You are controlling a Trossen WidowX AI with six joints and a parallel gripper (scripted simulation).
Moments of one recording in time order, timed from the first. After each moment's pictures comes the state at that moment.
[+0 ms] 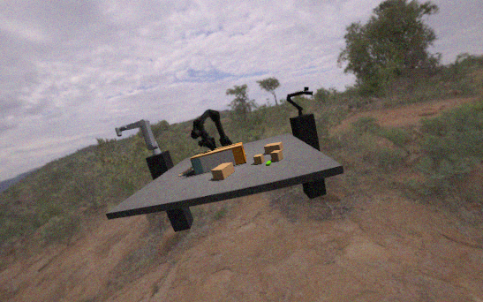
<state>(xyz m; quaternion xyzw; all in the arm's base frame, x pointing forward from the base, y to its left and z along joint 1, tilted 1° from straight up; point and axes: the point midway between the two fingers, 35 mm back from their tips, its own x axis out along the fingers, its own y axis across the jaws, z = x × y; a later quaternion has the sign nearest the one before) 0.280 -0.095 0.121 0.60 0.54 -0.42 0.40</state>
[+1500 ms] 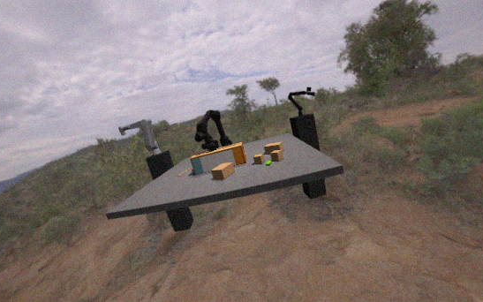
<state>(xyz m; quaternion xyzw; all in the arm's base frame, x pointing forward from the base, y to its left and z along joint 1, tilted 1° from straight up) 0.278 -0.077 0.092 0.60 0.54 -0.43 0.40</state>
